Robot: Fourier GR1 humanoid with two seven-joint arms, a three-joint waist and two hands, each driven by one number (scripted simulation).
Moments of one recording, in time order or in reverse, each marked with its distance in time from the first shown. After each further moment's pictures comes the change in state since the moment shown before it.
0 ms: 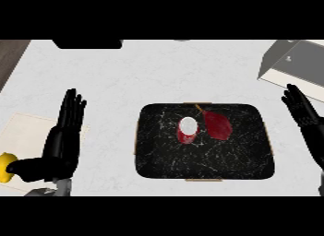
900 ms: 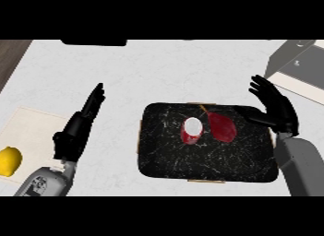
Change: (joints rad) left arm -0.159 0.095 -0.077 0.176 -0.073 -0.176 0.094; right arm -0.371 0.169 -0.106 0.664 -0.060 -0.113 -0.084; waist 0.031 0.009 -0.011
